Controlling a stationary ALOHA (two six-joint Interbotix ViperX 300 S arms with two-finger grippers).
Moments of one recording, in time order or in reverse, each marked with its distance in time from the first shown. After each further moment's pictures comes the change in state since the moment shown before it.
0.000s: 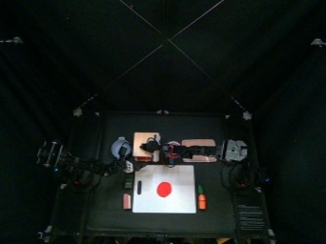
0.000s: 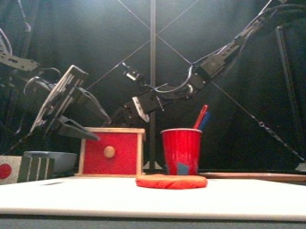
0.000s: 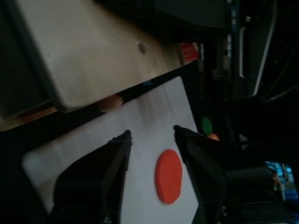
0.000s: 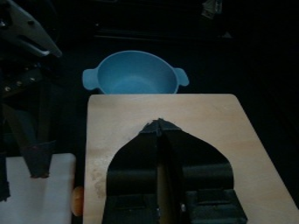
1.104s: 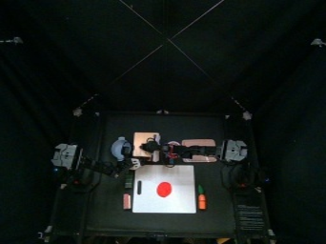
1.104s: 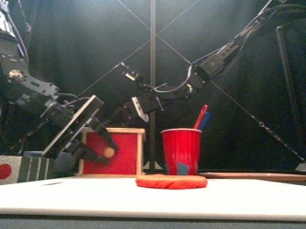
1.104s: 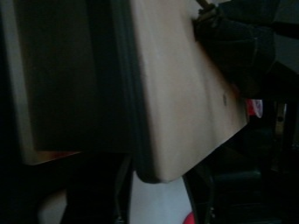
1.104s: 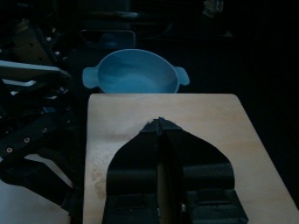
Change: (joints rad) left arm 0.038 0.262 -0.112 -0.199 -0.169 -0.021; right arm 0.014 0.003 -0.003 -0.008 0.014 0.003
